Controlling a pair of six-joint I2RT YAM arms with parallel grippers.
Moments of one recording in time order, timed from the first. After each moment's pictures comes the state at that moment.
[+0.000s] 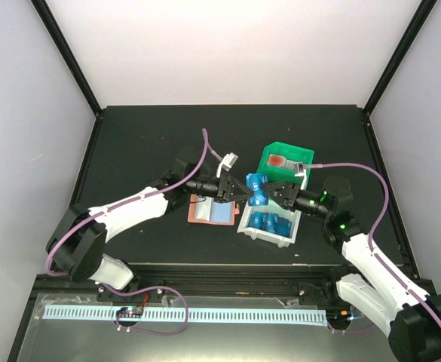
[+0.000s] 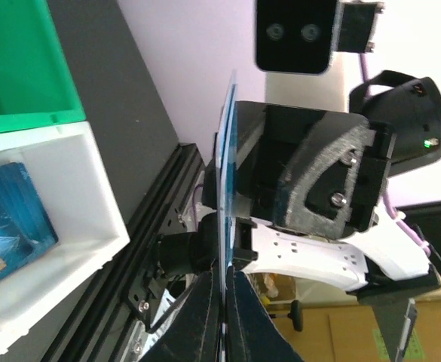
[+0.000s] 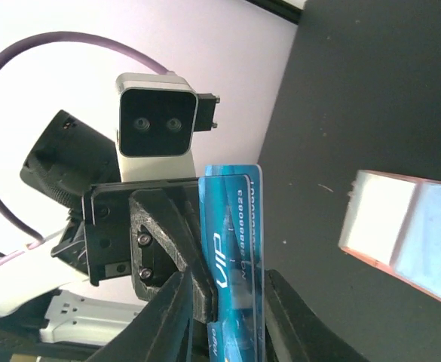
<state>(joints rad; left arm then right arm) -0.68 1.47 0.88 0.26 0.94 -0.99 0.36 0.85 0.45 0.23 -0.77 1.07</state>
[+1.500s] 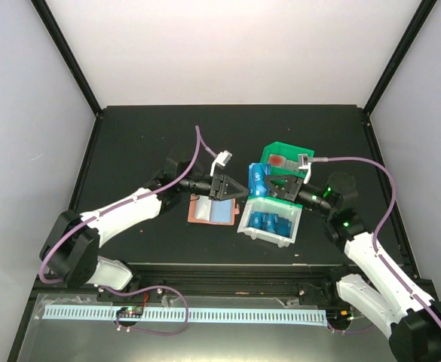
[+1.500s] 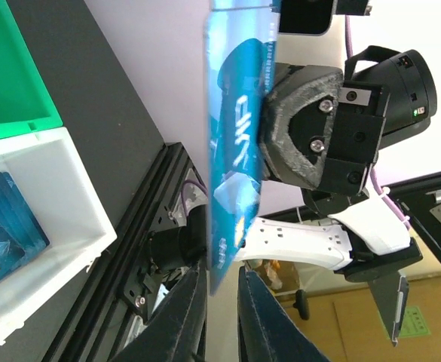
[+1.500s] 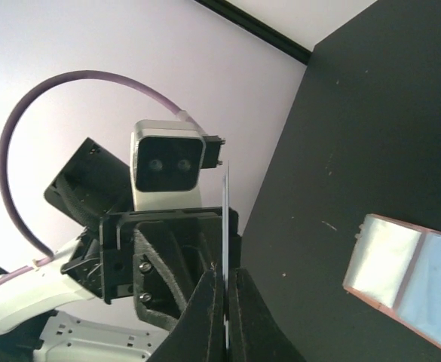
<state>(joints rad) -0.63 1.40 0.86 0.28 1.03 -0.94 0.36 0.83 0.52 0.24 -0.73 1.05</state>
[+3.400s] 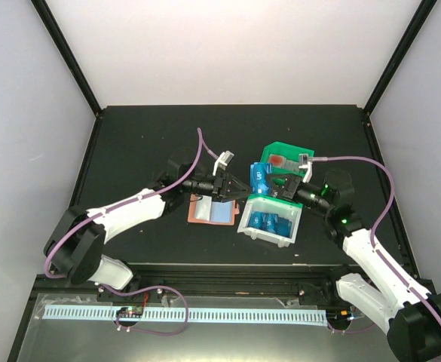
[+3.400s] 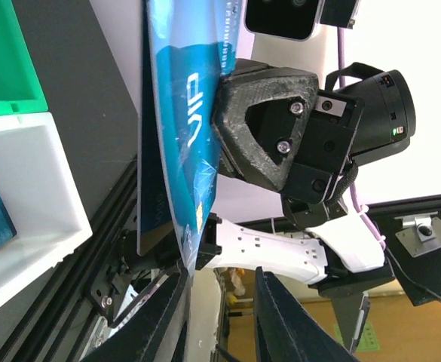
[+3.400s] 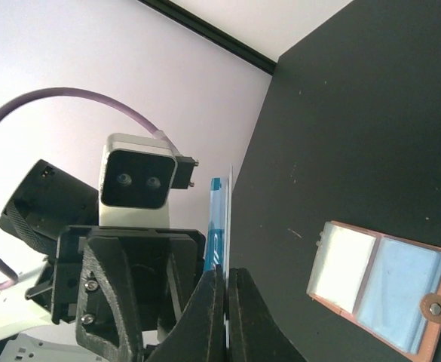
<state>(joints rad) -0.65 1.44 0.84 0.40 1.02 -1.14 0.35 0.88 0.53 0.19 -0.67 0.97</state>
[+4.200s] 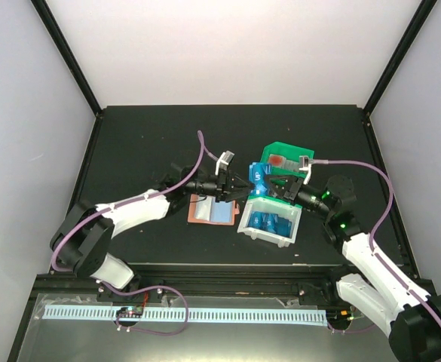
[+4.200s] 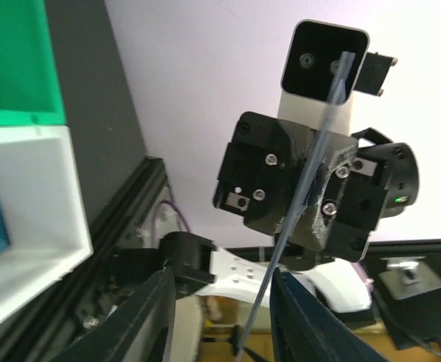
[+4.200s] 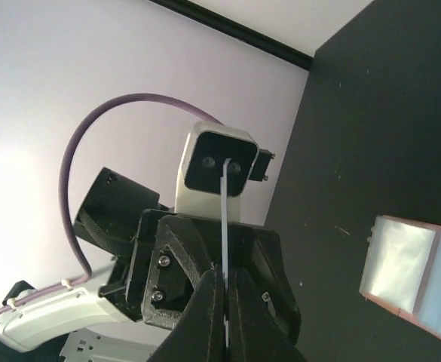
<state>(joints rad) -0.66 1.51 0.81 0.59 0.96 -1.35 0.36 0.85 0.47 0.36 -0.68 1.16</state>
